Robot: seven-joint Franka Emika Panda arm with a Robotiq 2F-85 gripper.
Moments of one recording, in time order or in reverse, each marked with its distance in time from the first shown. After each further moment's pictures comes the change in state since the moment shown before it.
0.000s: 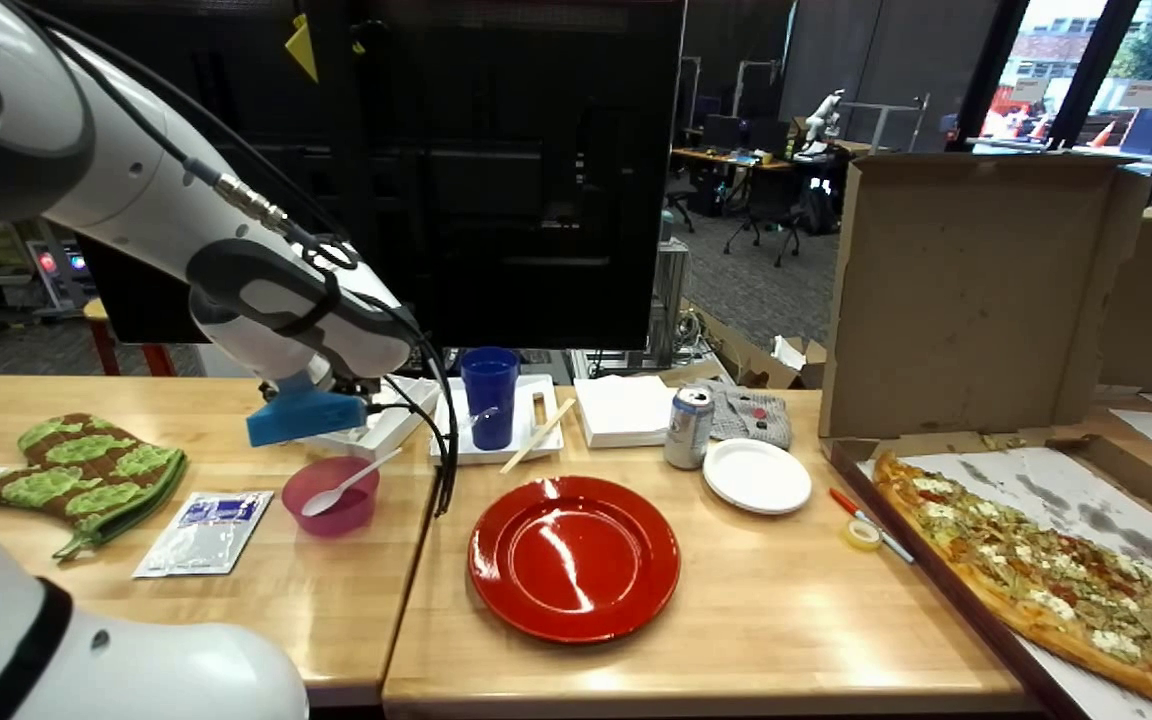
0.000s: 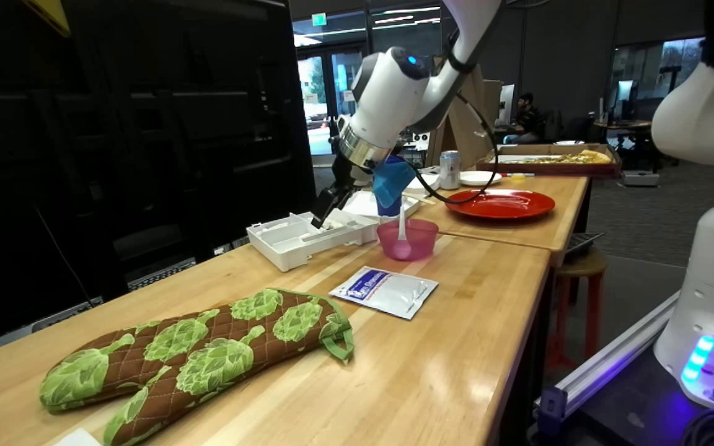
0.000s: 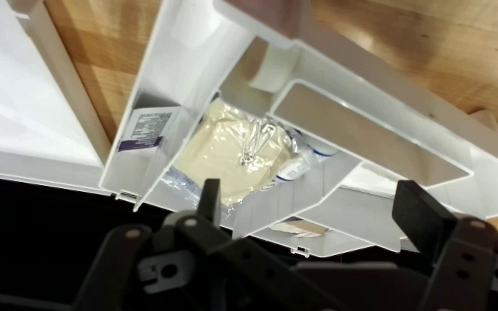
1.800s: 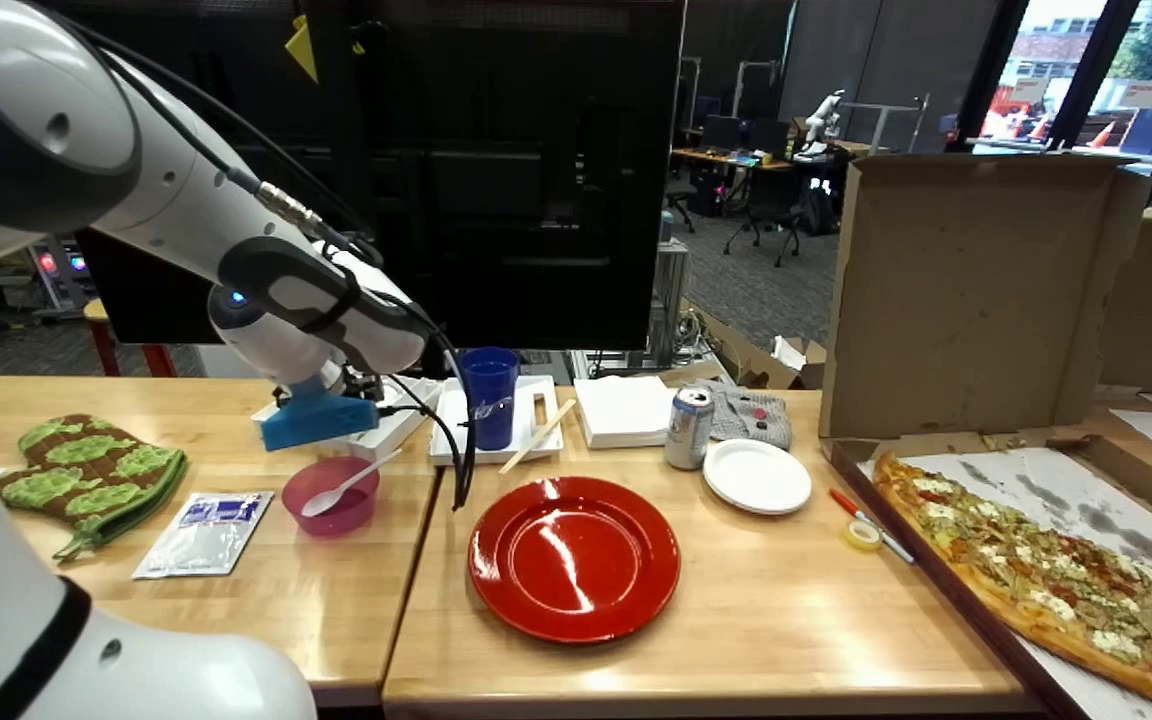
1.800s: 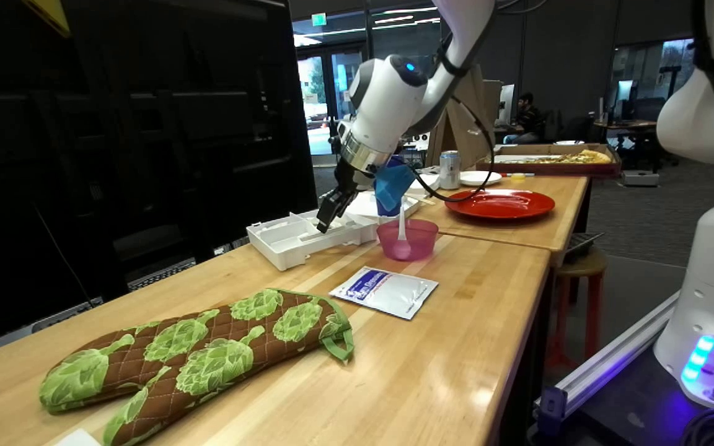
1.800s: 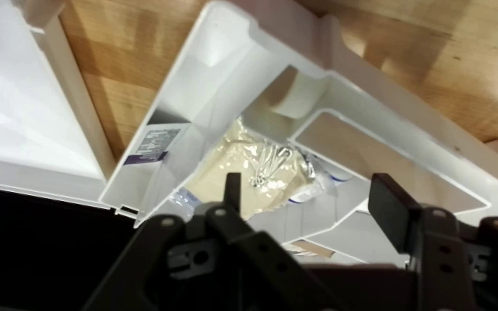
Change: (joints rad) arm -0.137 -0.007 0.133 0.046 -0.103 0.000 0.053
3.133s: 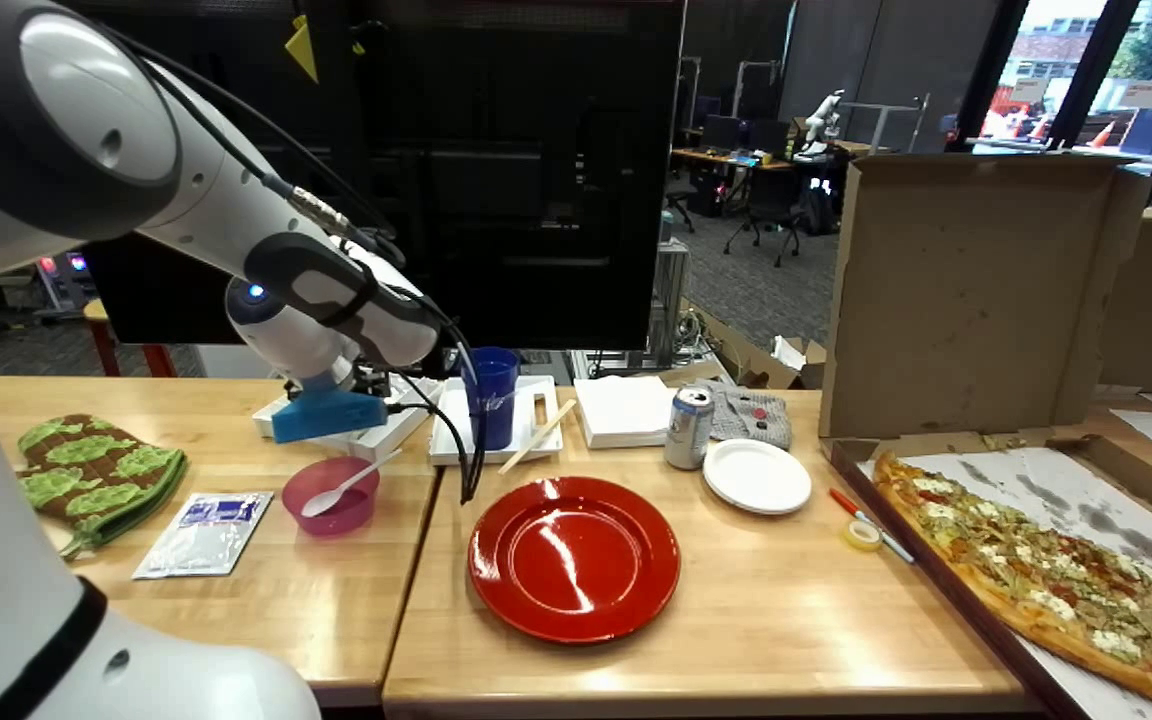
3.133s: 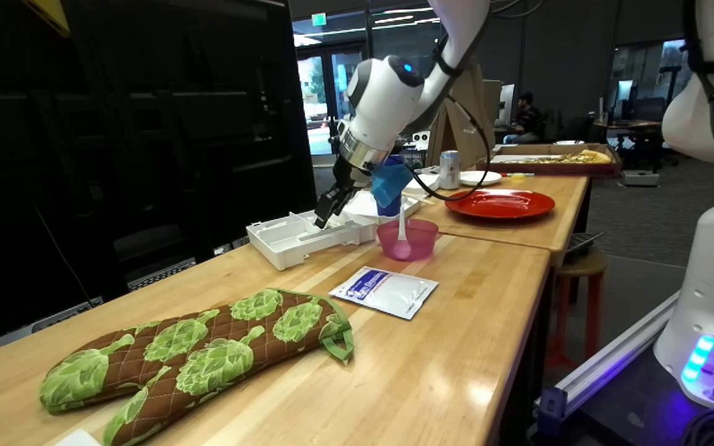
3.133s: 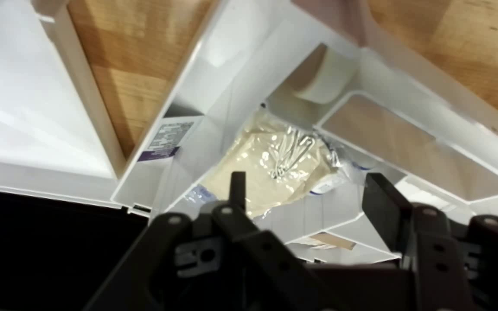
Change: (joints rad) arm -0.123 0.000 0.110 0.049 -0.054 0.000 0.066
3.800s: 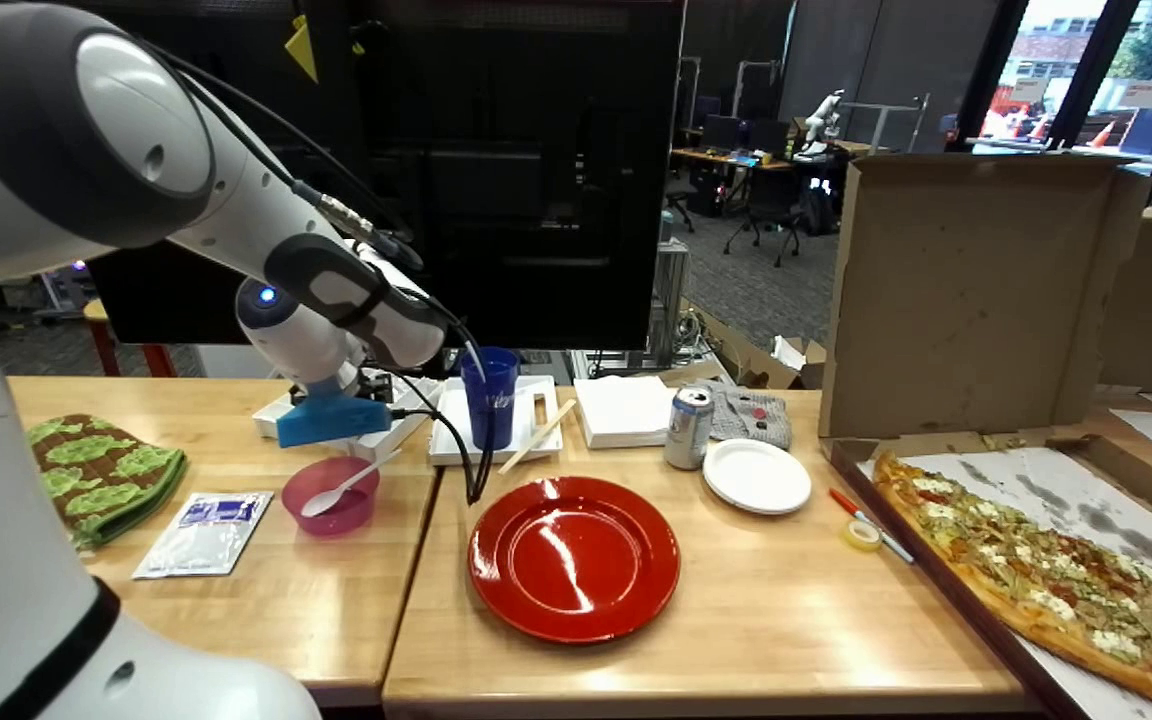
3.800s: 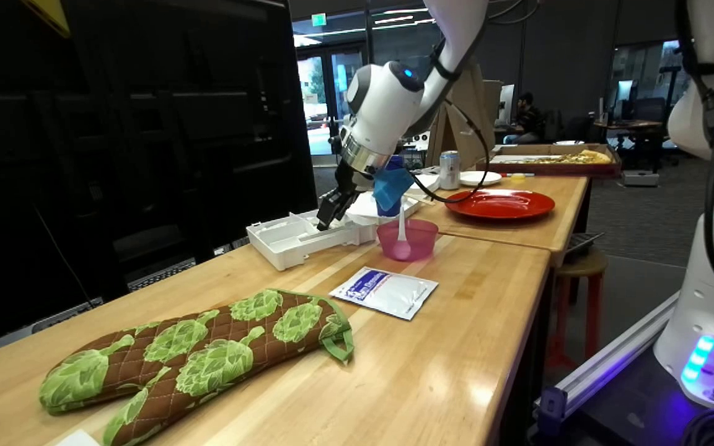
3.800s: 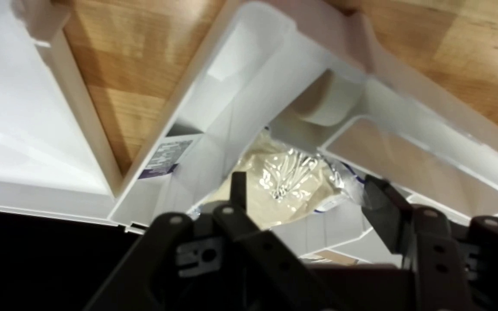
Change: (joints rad) arm -0.109 -0.001 0.117 0.020 -0.069 0.000 0.052
